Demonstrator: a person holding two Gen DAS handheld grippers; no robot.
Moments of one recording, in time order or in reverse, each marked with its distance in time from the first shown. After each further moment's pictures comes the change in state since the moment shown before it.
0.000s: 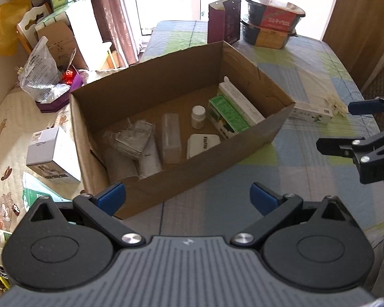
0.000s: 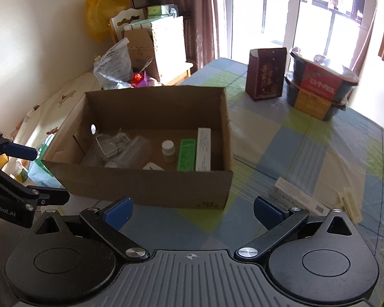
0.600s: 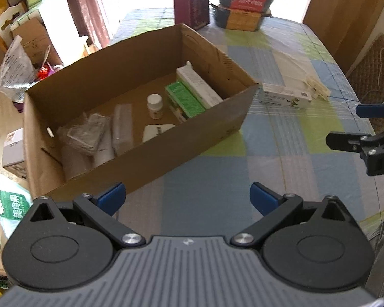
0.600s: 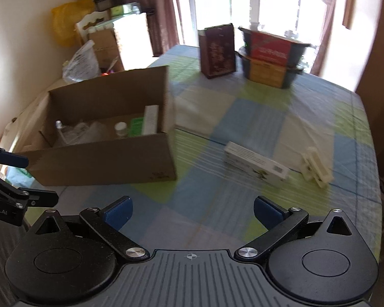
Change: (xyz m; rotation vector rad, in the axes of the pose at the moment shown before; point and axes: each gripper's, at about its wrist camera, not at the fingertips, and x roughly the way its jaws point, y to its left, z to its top) left arm 0.034 -0.061 -0.001 0.051 0.049 -0.066; right arm -0.020 -0.073 -0.046 0.133 0.016 -0.096
